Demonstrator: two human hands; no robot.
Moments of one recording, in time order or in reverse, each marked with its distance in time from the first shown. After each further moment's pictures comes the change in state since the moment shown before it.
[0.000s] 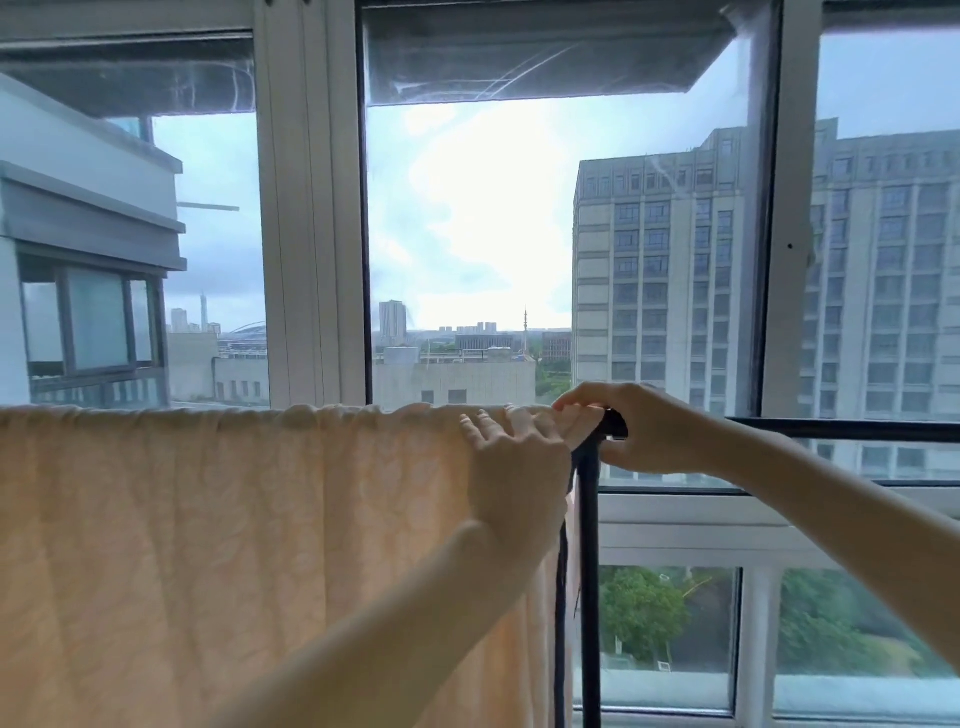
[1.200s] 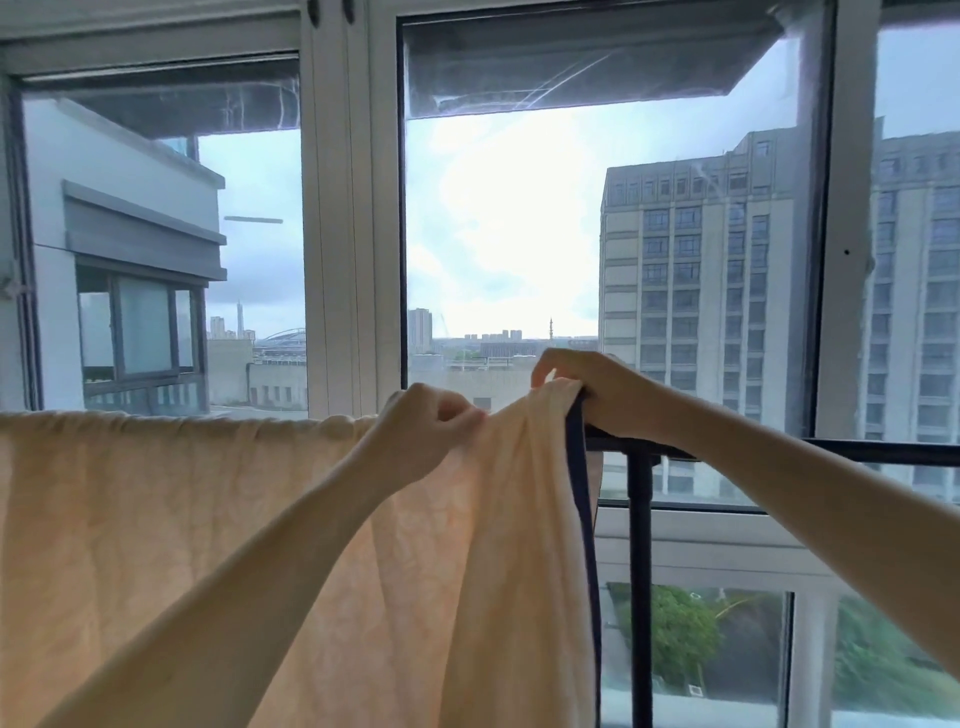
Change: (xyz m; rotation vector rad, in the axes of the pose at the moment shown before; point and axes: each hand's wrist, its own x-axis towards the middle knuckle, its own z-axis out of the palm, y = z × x) left_hand 0.034 -0.140 0.009 -0.839 -0.125 -0.008; right_hand 0.070 -0.037 0.013 0.106 0.095 -0.187
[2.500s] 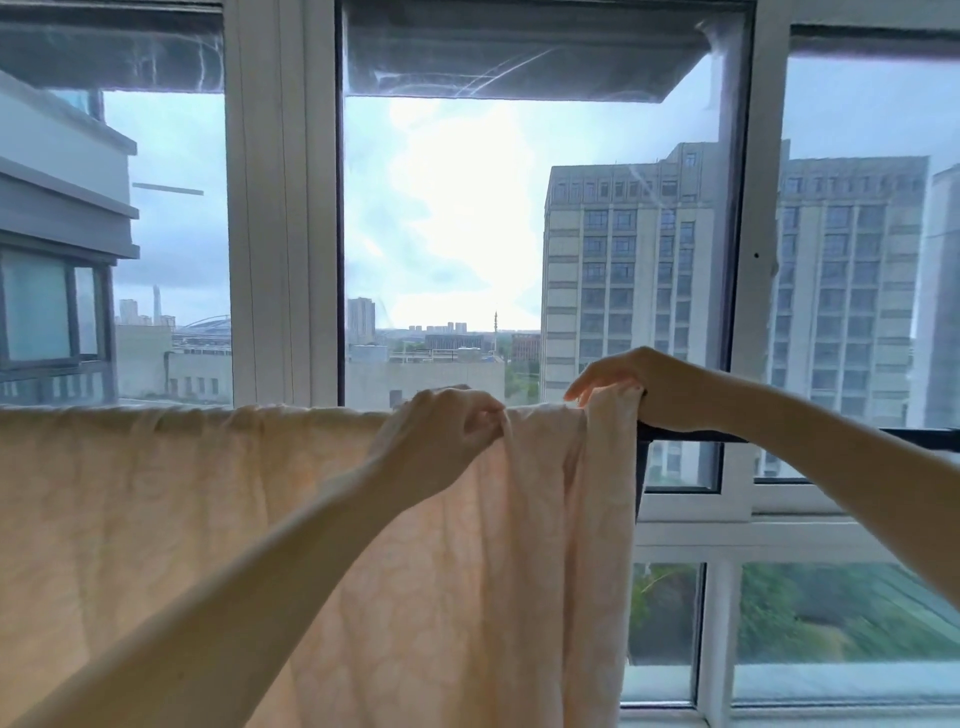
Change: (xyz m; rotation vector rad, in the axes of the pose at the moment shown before) left_hand 0.006 0.034 0.054 0.112 0.063 0.248; right_hand -0.070 0.031 -0.060 -0.067 -0.152 0.165
